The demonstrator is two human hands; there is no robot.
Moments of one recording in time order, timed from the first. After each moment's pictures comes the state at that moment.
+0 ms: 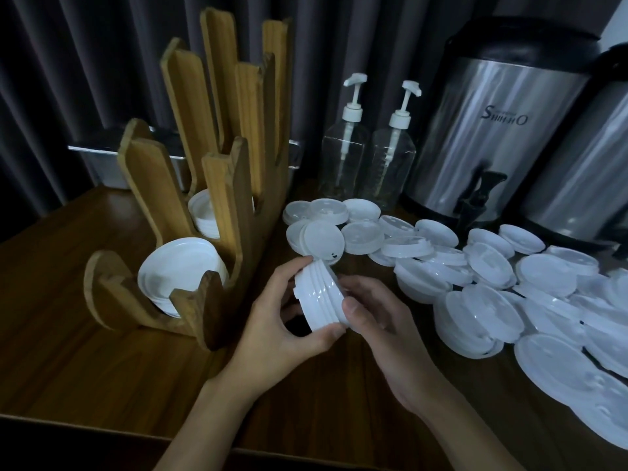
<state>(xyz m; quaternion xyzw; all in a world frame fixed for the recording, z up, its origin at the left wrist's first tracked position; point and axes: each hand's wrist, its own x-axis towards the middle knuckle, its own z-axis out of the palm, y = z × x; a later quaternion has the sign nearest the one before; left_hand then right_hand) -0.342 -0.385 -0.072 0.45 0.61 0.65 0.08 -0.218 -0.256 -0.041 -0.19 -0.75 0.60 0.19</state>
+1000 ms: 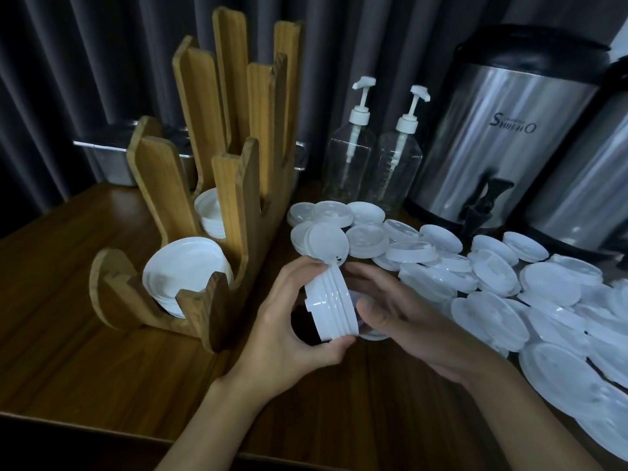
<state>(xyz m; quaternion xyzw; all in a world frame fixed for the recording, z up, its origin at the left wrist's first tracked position) -0.350 -0.378 -0.081 0.51 0.61 0.60 -0.04 -0.221 -0.215 -0.015 -0.10 -0.80 0.59 0.02</state>
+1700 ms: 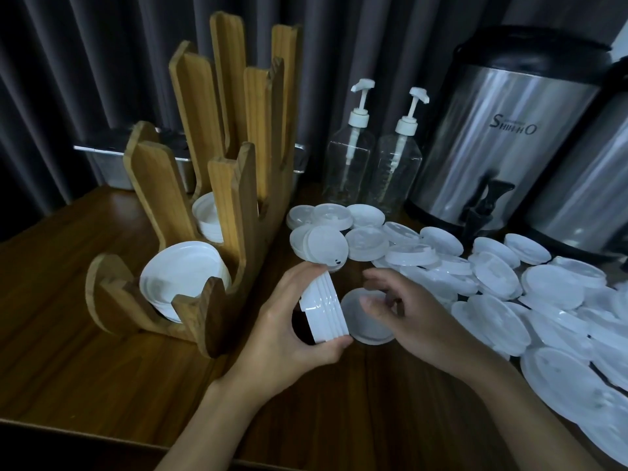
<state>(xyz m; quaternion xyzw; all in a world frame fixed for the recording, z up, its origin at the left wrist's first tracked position) -0.349 -0.377 -0.079 0.49 0.66 0.56 0.00 -0.223 -0.194 -0.027 -0.18 -0.91 0.36 0.08</state>
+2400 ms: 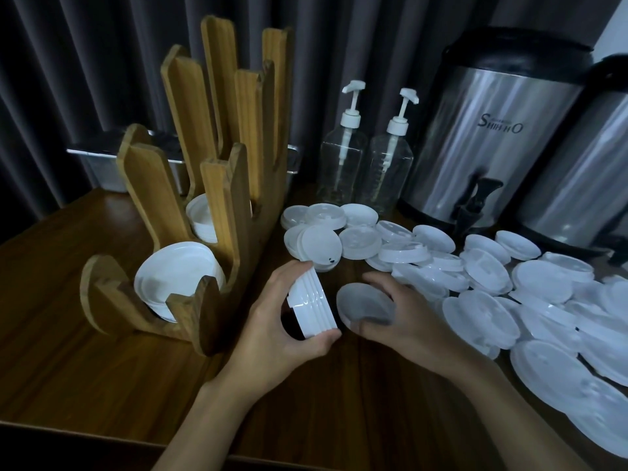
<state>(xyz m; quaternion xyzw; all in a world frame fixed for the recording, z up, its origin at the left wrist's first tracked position) -0.348 -0.382 -0.079 0.45 0.70 0.56 0.02 -0.219 -0.188 -0.044 -0.22 -0.92 0.32 0.09</state>
